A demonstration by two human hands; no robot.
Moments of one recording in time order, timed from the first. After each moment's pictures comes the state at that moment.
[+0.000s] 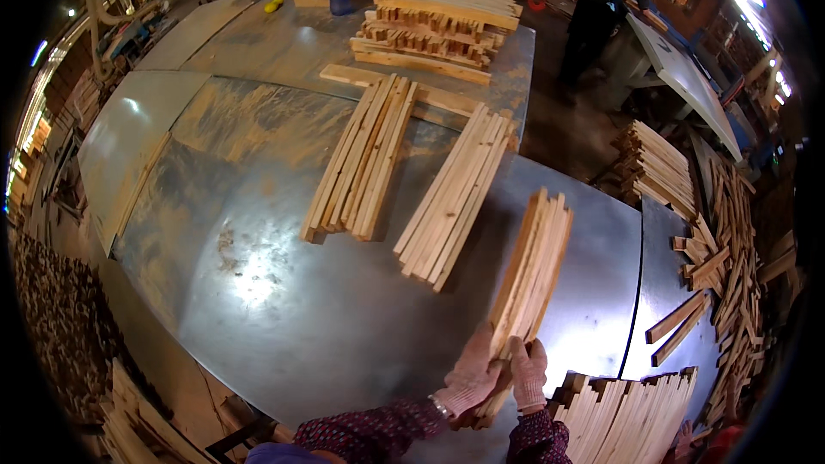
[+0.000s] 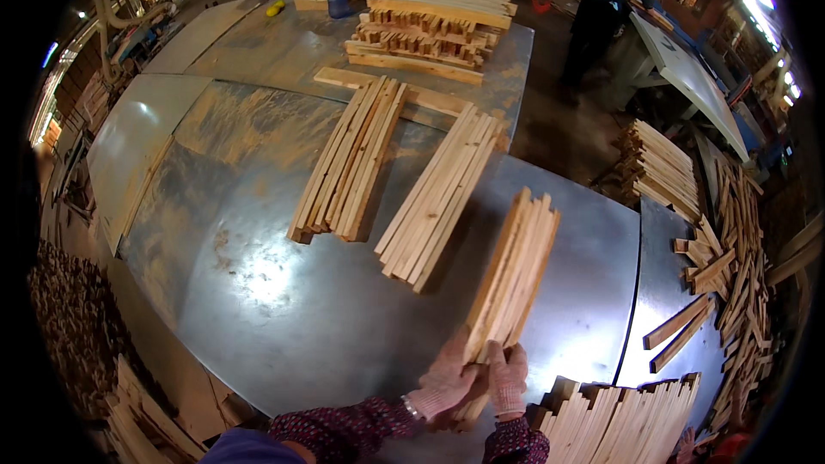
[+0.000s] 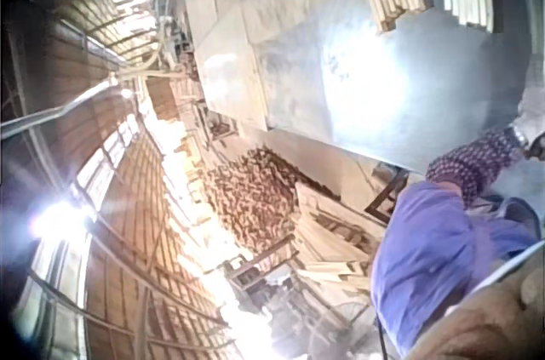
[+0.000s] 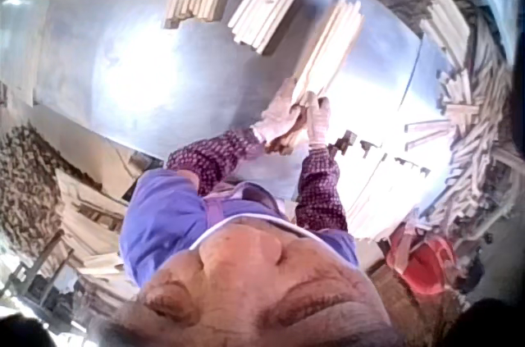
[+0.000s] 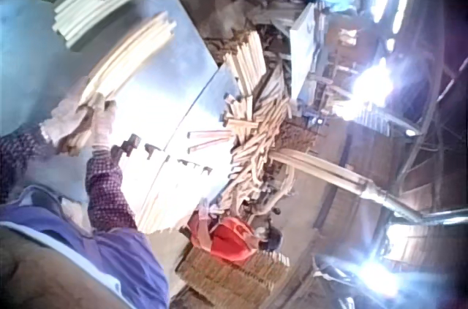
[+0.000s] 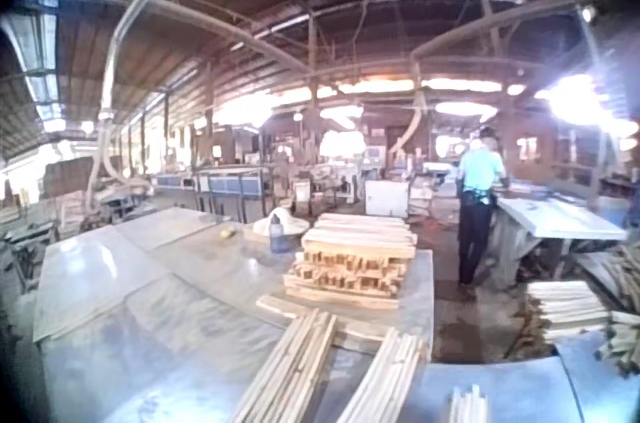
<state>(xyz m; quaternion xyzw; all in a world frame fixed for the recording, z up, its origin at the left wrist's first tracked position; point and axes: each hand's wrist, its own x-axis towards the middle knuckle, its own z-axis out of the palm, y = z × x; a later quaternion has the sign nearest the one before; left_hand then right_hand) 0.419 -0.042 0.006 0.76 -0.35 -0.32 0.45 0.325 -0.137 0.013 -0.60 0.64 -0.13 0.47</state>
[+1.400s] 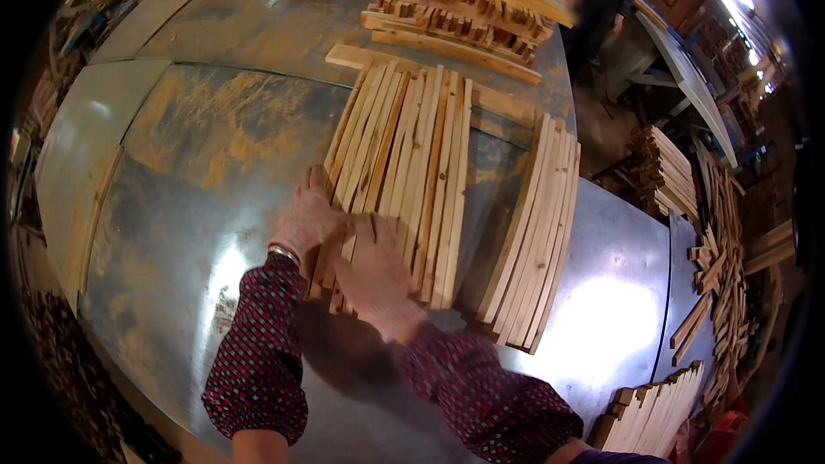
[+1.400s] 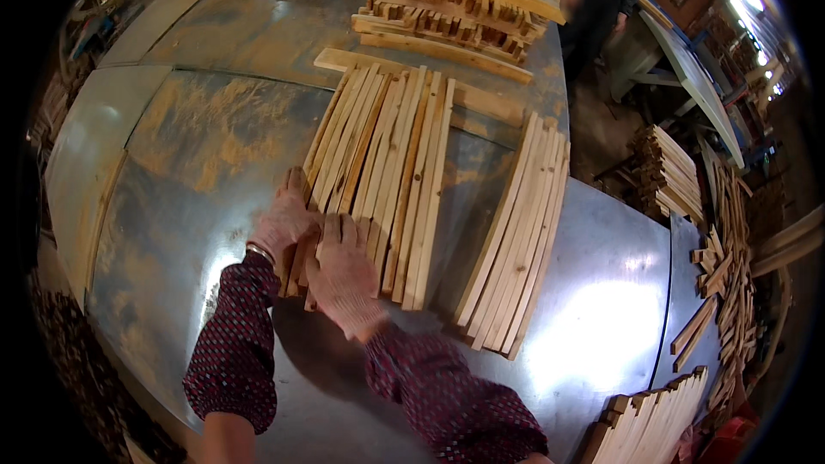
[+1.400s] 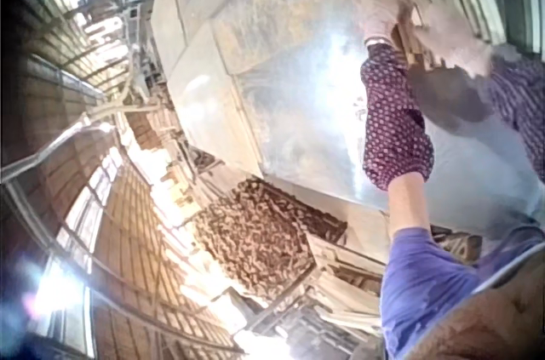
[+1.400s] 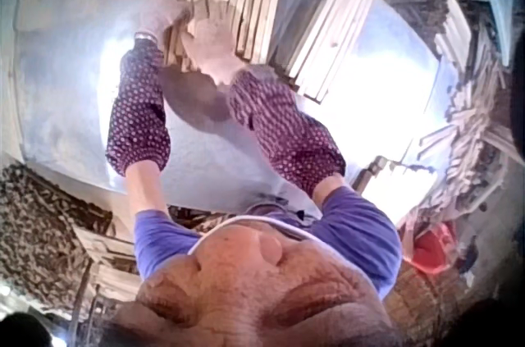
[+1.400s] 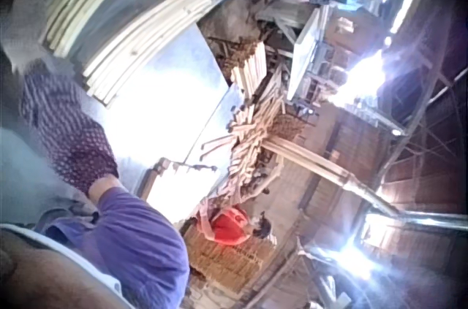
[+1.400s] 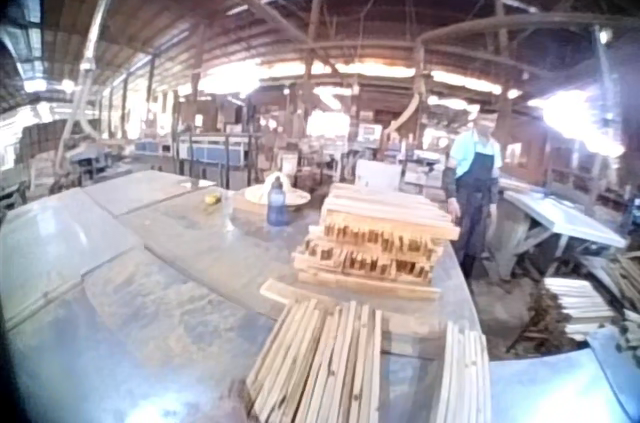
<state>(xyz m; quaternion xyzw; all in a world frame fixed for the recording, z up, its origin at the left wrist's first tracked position) 0.995 -0.002 -0.017 0.93 -0.29 -0.19 0.16 0.835 -0.040 0.007 -0.87 0.30 -0.12 0.37</state>
